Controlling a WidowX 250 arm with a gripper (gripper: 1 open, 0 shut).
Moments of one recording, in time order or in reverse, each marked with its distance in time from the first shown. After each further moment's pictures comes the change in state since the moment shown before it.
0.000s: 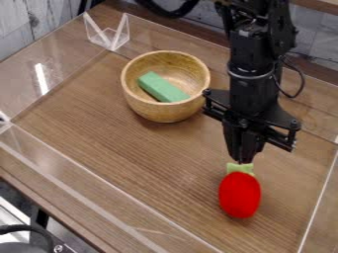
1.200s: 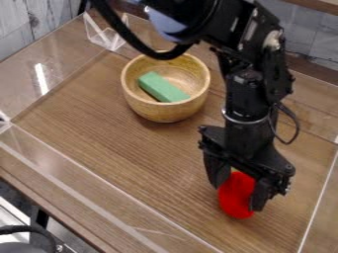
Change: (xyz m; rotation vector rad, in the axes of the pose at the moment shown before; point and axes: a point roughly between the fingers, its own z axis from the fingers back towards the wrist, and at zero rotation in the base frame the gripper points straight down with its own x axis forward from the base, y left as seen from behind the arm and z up) arm -0.028 -0.012 -0.025 0.001 0.038 -0.036
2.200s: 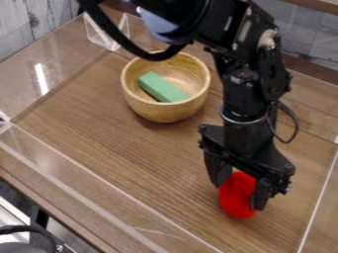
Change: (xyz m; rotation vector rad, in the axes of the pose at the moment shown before) arm 0.002 -0.002 0.001 -0.010 -0.045 -0.009
